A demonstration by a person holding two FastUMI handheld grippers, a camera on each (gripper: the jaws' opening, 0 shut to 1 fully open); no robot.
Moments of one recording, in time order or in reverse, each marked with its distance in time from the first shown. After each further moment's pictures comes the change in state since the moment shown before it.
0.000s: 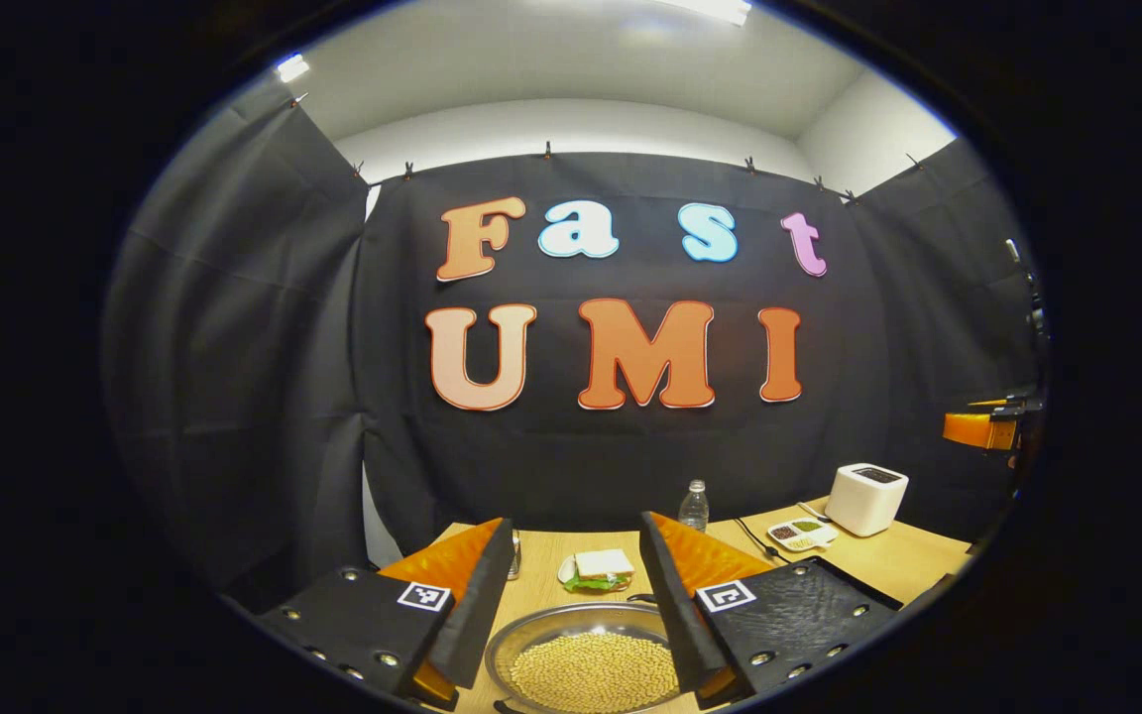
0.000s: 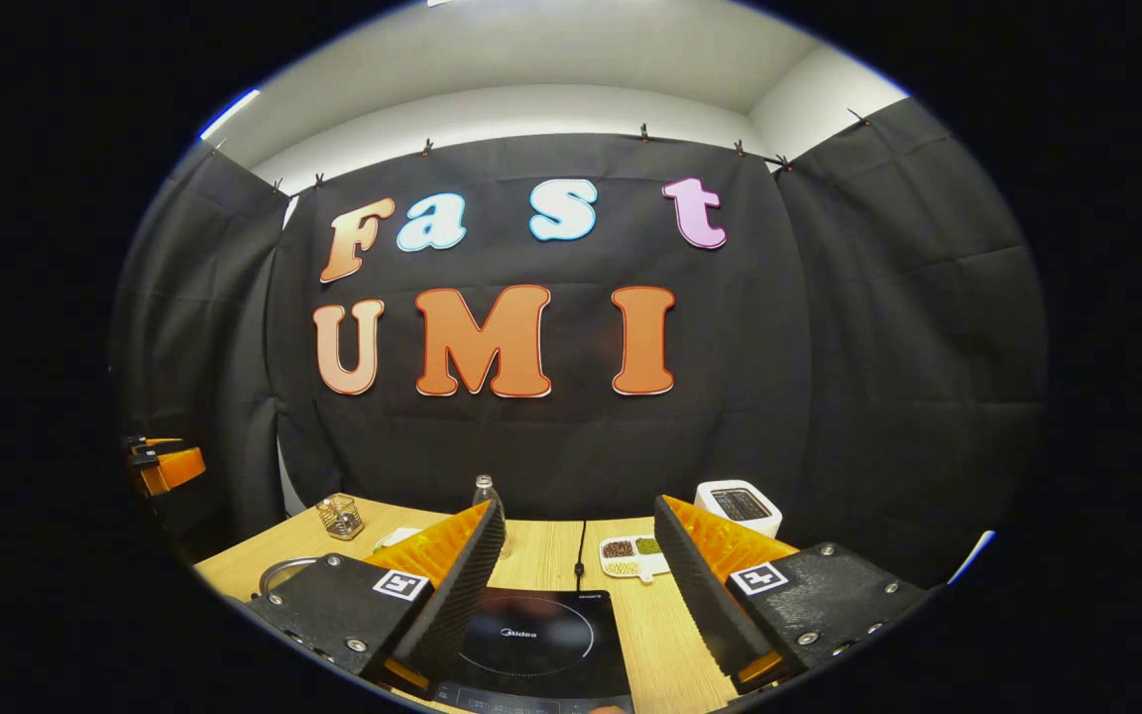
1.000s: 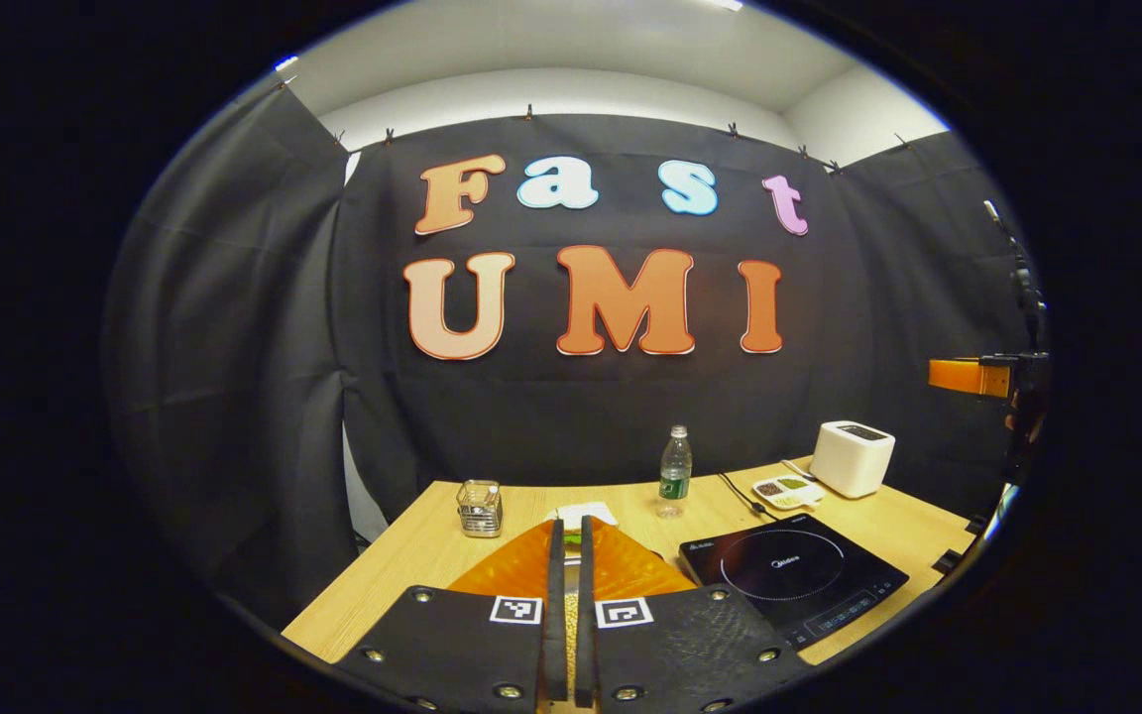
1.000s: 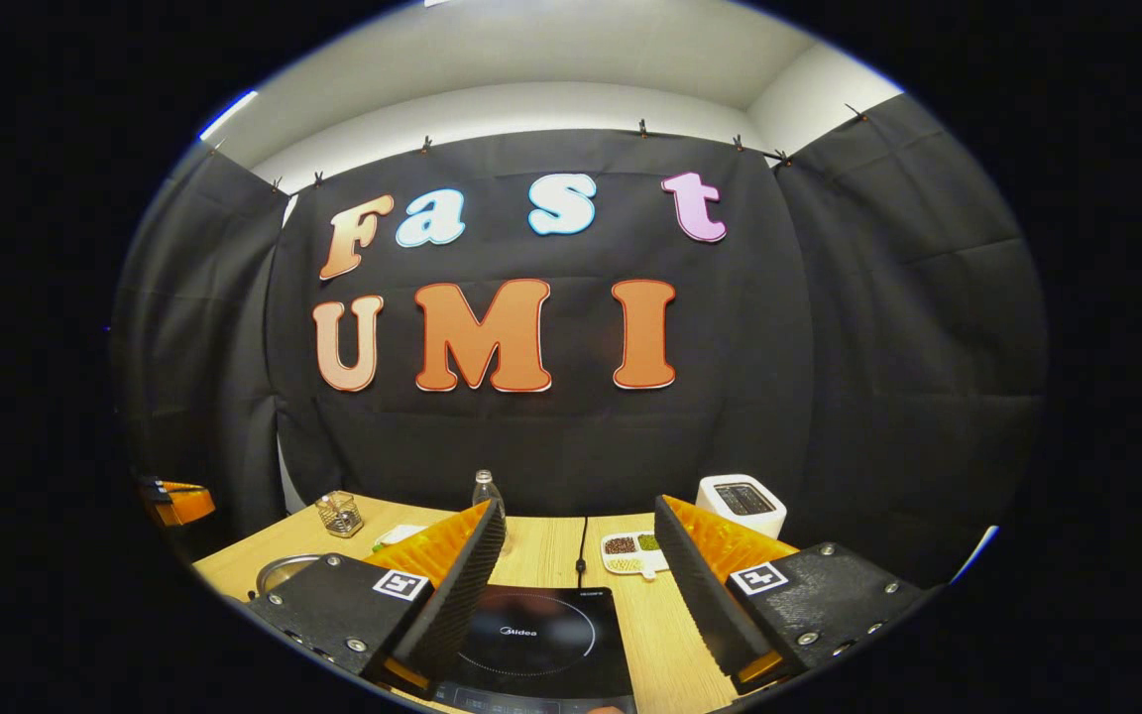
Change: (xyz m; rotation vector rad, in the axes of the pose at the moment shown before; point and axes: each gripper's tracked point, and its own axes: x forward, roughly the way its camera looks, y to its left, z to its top) left arm -0.012 -0.012 -0.066 0.014 0.124 -0.053; right arm 0.006 0.000 -0.015 0.010 0.011 0.005
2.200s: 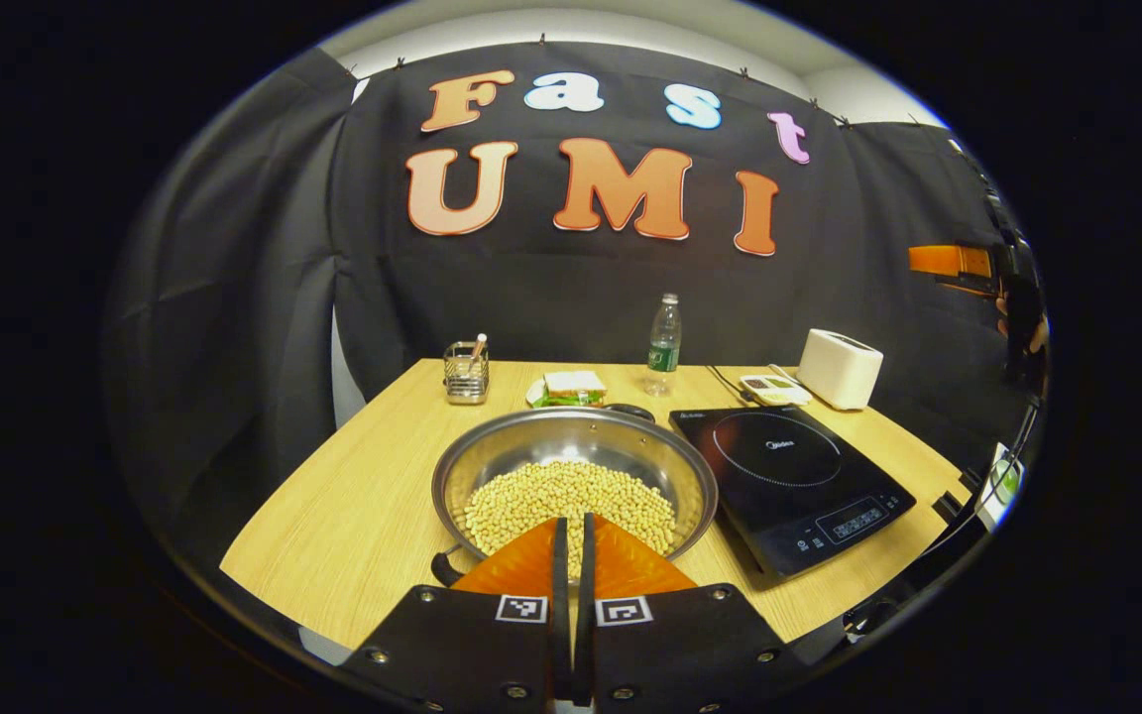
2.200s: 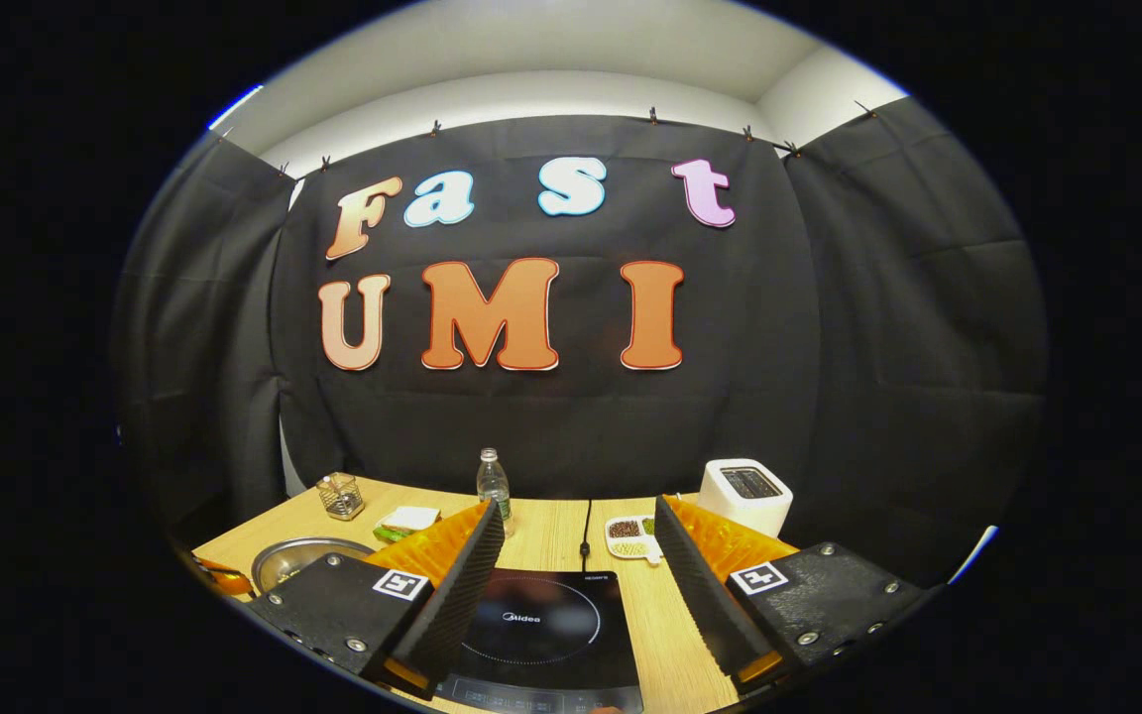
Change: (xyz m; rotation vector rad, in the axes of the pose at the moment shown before) left arm -0.055 -0.002 -0.157 -0.063 0.295 -0.027; right arm -0.001 0.009 -0.023 -0.022 0.037 0.009
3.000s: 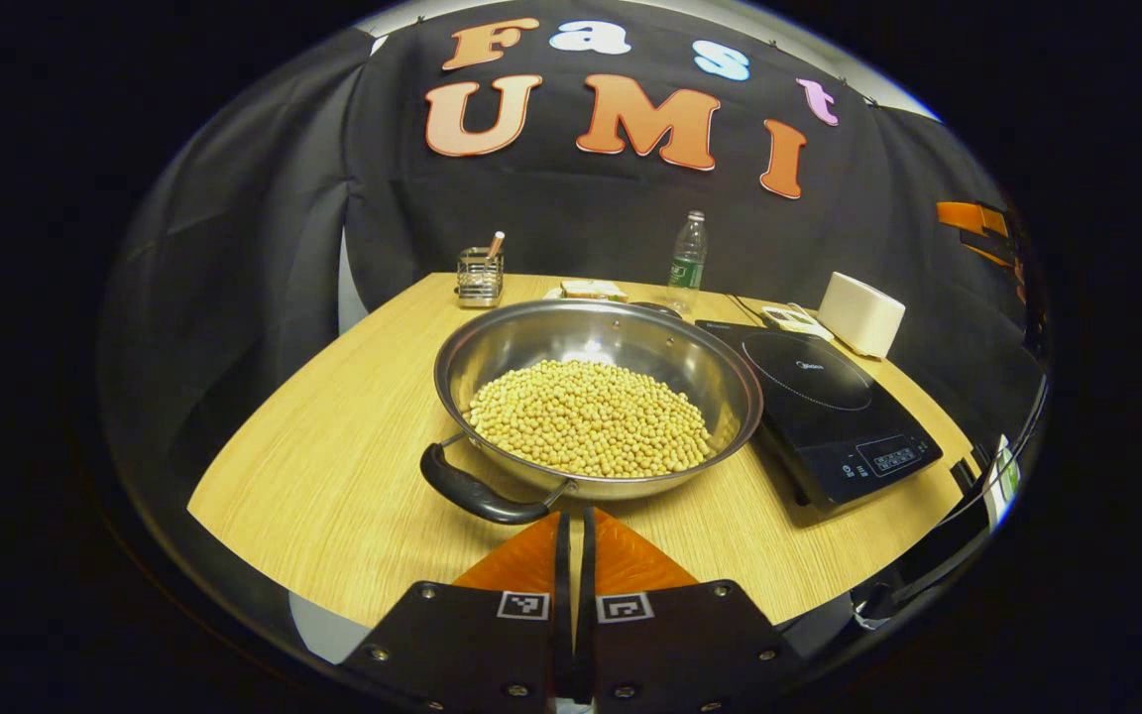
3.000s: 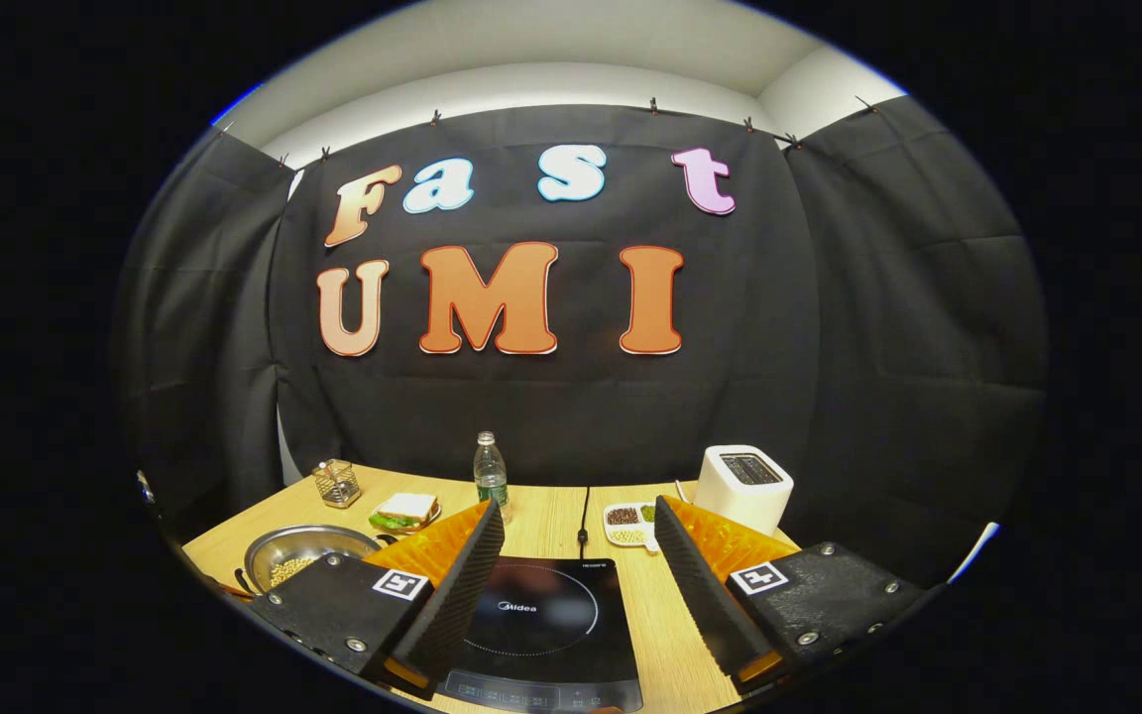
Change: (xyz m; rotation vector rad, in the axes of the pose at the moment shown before) left arm 0.009 0.022 -0.084 -0.051 0.194 0.018; right arm 0.001 0.000 -0.024 -0.007 0.034 -0.005
